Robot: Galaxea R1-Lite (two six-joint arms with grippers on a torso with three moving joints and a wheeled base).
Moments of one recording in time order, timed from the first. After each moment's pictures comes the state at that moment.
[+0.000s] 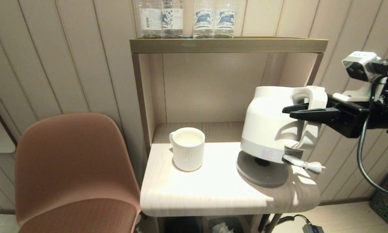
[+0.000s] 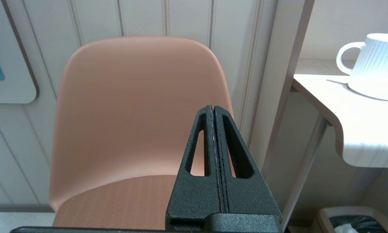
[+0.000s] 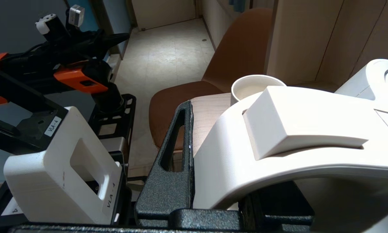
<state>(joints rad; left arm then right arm) 0.00 0.00 0.00 -0.15 0.00 -0.02 -0.05 1.63 -1.00 -0.59 1.52 -0.01</state>
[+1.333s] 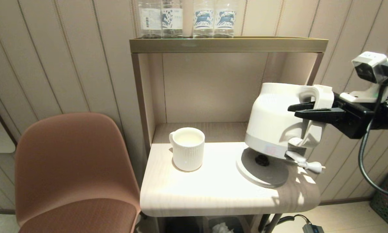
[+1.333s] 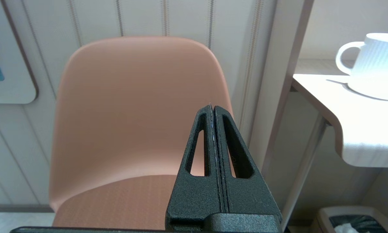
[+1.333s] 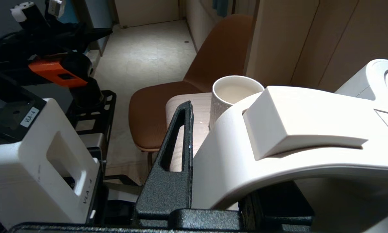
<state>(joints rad) 0.00 0.00 0.00 -0.15 0.00 -0.02 -0.09 1.62 -0.96 -0.70 1.52 -0.02</state>
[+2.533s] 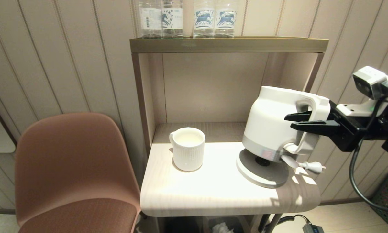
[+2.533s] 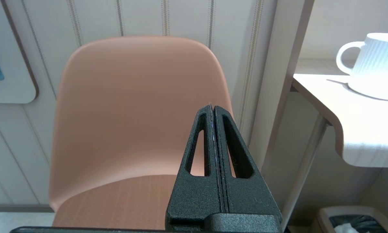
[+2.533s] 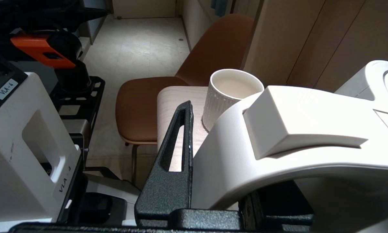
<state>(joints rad) 0.00 0.00 0.00 -0.15 0.00 -0.02 -0.09 1.65 -0.83 -0.95 1.52 -0.05</state>
